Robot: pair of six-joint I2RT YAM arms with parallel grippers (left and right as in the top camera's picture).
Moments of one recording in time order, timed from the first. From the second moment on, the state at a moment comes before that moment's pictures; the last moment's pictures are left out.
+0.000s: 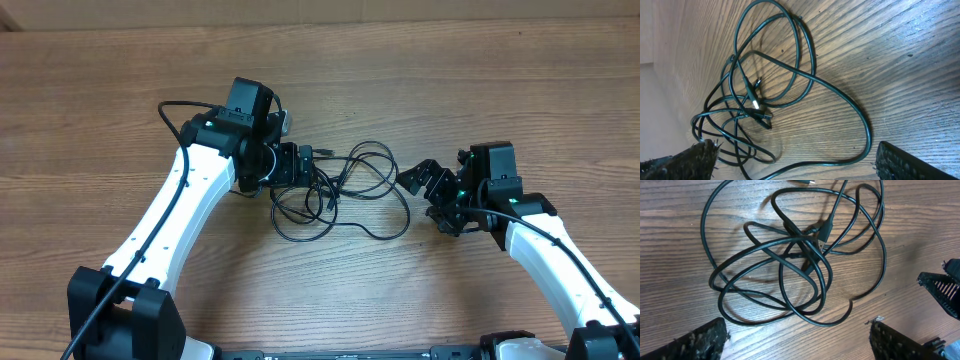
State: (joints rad) left arm -0.30 1.64 1.34 -0.98 0.34 -0.34; right arm 0.12 1.37 0.74 -0.43 -0.48 0.83
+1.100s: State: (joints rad) left arm -0.30 1.64 1.34 -0.99 0.34 -0.37; right arm 0.12 1.12 0.74 -0.40 -0.64 0.81
